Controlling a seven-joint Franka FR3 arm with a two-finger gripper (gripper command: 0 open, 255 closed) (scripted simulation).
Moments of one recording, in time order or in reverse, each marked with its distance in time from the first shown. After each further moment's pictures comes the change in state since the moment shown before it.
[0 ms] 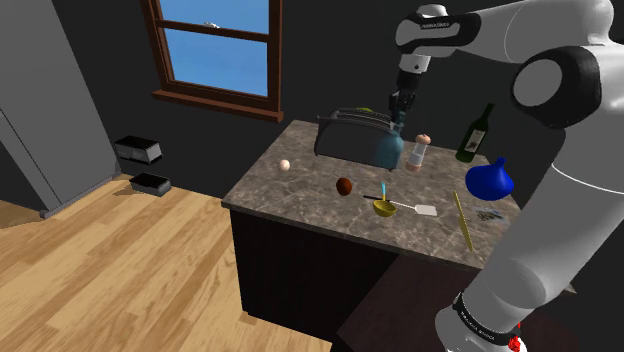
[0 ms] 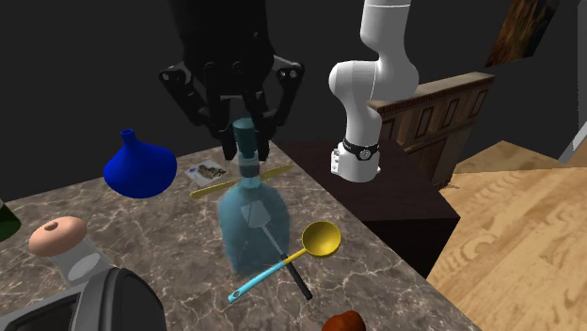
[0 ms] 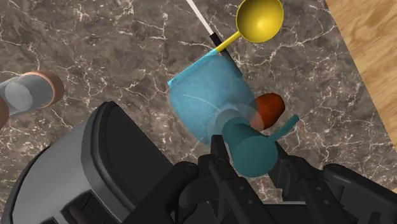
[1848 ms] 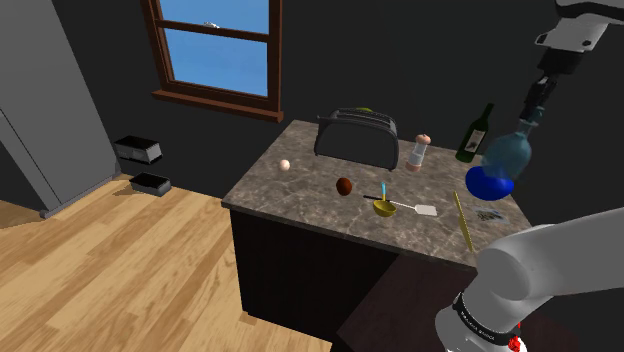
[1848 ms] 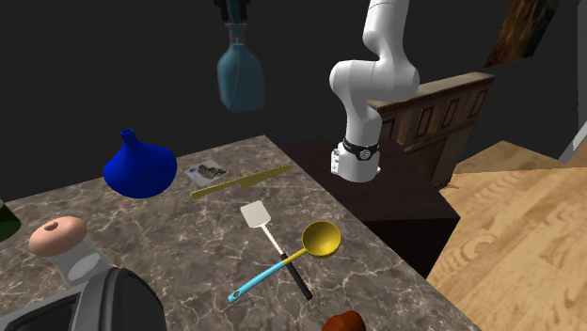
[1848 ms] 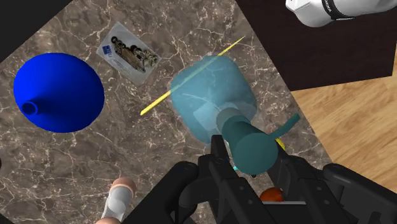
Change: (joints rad) arm -0.189 -0.610 -0.172 -0.222 -0.306 -0.324 -0.328
